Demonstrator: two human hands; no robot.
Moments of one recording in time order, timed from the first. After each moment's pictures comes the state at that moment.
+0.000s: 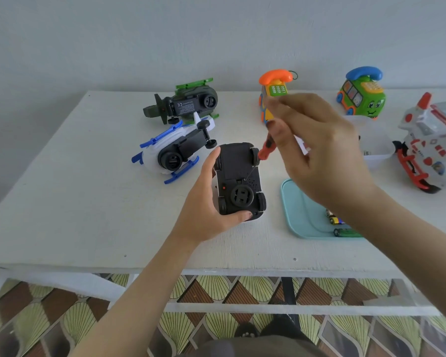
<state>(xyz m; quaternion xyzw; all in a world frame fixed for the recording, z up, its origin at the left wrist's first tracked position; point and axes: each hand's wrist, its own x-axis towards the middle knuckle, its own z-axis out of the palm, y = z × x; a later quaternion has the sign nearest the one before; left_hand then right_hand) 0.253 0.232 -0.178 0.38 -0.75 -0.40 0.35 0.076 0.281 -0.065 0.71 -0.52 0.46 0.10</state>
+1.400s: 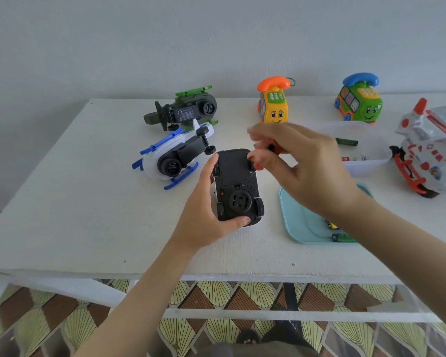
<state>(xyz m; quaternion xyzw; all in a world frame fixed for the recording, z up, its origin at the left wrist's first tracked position) 0.253 0.231 -0.180 0.37 -0.76 -0.41 0.36 0.077 0.283 -0.066 0.75 -0.49 0.43 -0.01</state>
